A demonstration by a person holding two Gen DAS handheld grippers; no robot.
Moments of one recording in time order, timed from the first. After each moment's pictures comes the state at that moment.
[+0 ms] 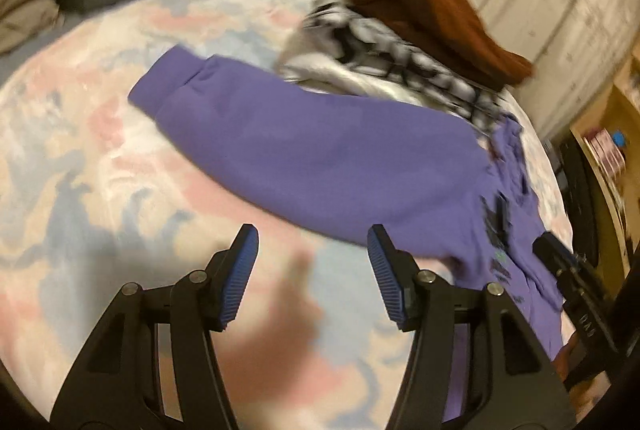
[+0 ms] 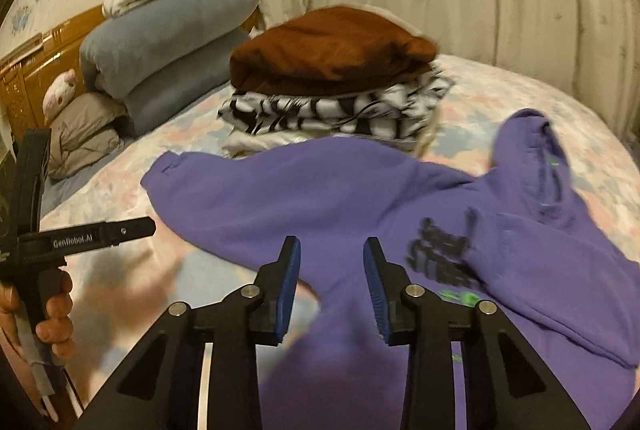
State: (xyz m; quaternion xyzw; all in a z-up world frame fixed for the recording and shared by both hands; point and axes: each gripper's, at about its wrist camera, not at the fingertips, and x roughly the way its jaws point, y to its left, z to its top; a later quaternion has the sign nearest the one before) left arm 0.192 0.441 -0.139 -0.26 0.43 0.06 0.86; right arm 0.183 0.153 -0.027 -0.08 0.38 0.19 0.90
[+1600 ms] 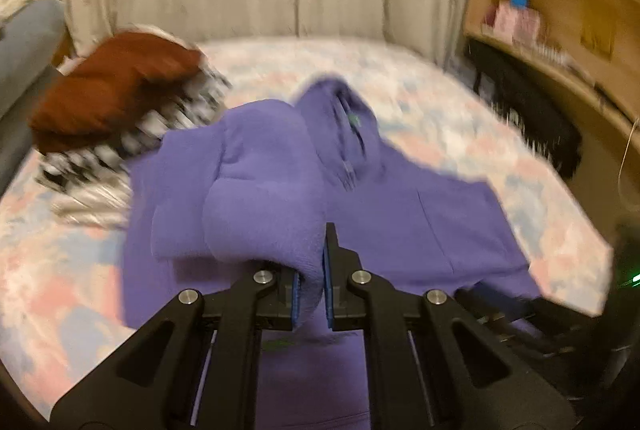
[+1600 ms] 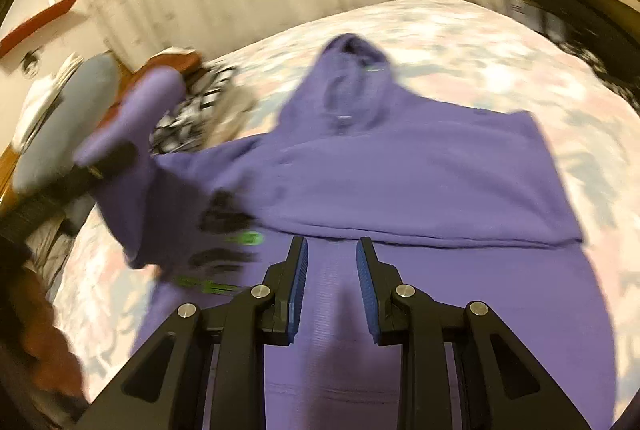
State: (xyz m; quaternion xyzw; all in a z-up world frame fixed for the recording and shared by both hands) left arm 0.285 0.025 -0.070 -0.01 0.37 -0.09 0.93; right arm 0.180 -0.154 -0.062 0.12 0.42 0.03 0.90
